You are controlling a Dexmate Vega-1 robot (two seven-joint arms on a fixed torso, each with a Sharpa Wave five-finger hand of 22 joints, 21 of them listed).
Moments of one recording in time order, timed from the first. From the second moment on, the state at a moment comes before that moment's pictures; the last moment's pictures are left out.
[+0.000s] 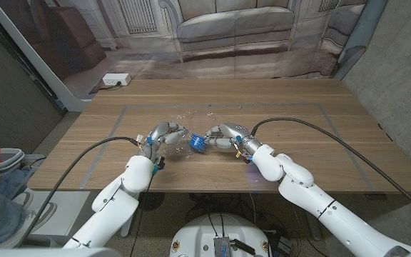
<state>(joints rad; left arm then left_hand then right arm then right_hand) 1.35 0.45 0.16 -2.08 0.36 0.29 0.11 0.99 0.17 0.29 -0.05 0.18 0.99 -0.03 0.29 0.19 1.03 -0.14 0.21 0.20 0.86 -0.11 0.20 0.17 0.32 0.01 0.26 0.18 -1.00 -0.48 -0.56 -1.80 -0.73 -0.01 0.09 0.83 0.10 0.18 -0.07 0.20 0.86 -0.22 0.29 0.20 0.92 -0.20 0.37 0.20 0.90 -0.12 0.30 0.25 0.63 -0.06 0.54 0.33</state>
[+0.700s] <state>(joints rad) 1.24 0.44 0.15 -2.09 0.28 0.41 0.02 1.00 0.16 0.32 -0.04 0.18 0.98 0.00 0.27 0.19 1.02 -0.12 0.21 0.20 0.88 -0.09 0.20 0.17 0.34 0.04 0.26 0.18 -0.94 -0.45 -0.57 -1.78 -0.60 -0.13 0.24 0.79 0.11 0.17 -0.06 0.20 0.92 -0.22 0.28 0.19 1.06 -0.20 0.38 0.19 1.00 -0.16 0.31 0.23 0.65 -0.06 0.59 0.33</state>
